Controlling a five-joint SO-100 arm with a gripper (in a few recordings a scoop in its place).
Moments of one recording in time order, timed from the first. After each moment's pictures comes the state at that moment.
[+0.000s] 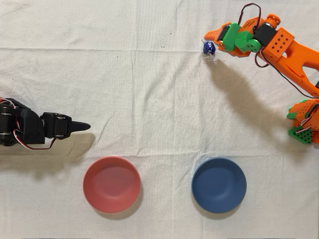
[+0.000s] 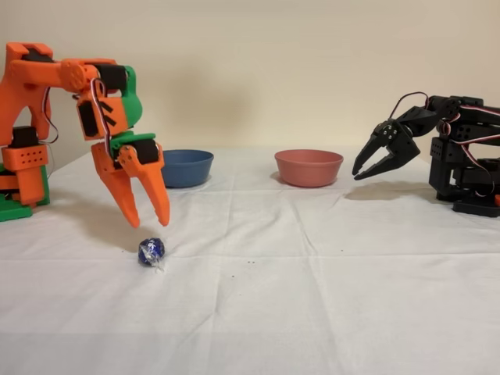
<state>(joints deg) 35.4 63.0 69.6 70.8 -13.2</state>
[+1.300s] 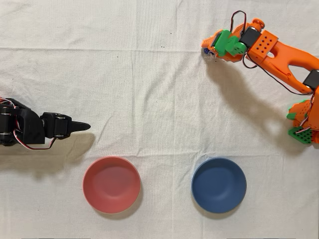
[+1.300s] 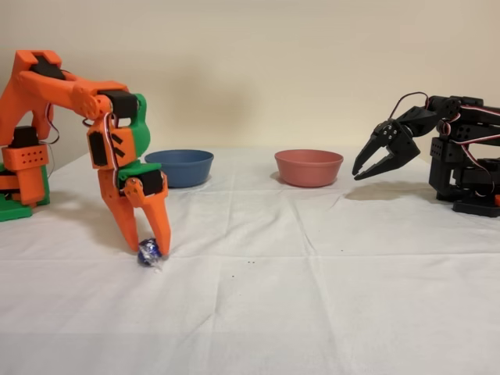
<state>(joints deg) 35.5 54.0 68.6 70.7 -12.5</state>
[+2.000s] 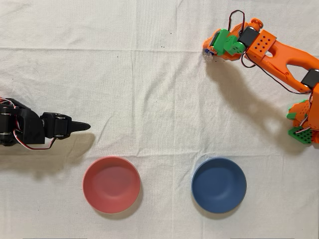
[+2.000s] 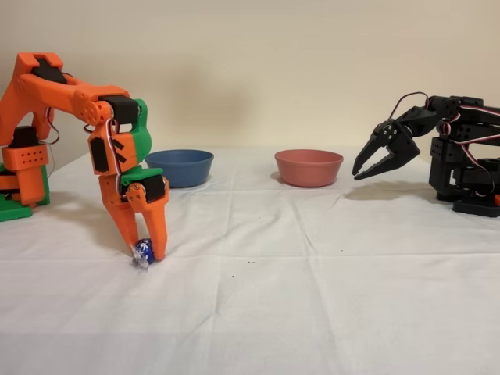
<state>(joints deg) 35.7 53.1 67.5 68.6 -14.0</state>
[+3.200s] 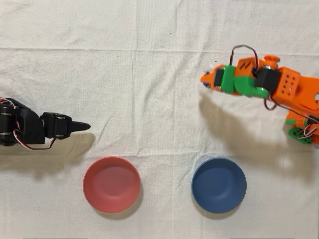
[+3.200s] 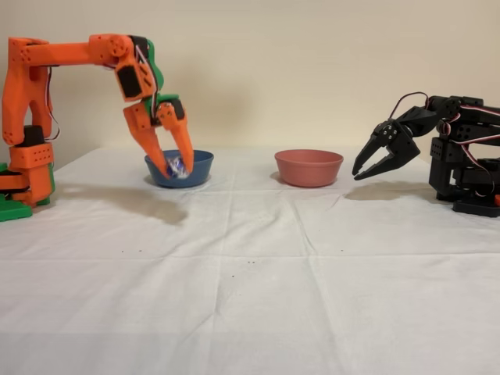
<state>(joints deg) 13.3 83.1 79.7 76.9 -11.3</state>
